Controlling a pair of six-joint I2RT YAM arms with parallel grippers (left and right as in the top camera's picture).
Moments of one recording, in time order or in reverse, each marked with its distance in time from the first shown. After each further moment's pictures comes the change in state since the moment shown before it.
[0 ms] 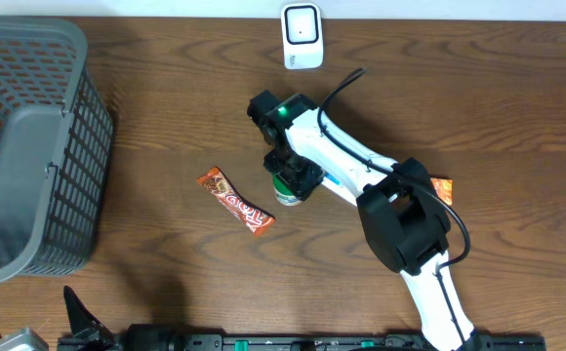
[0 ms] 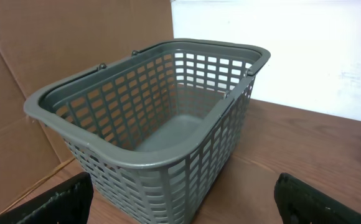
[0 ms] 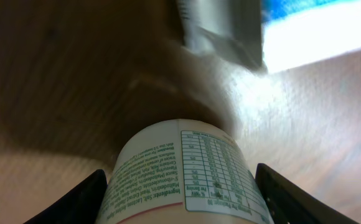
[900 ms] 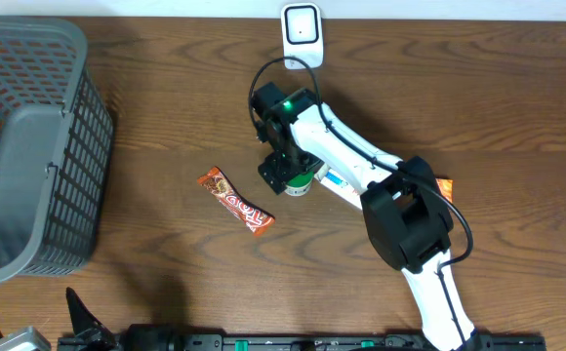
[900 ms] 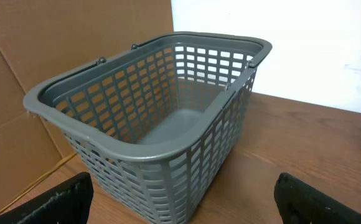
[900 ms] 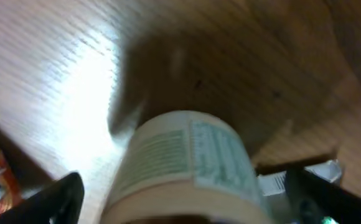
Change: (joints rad) left arm 0.000 0.000 0.000 -0.027 0.000 0.000; right arm -0.014 0.000 0.034 0.020 0.030 -1.459
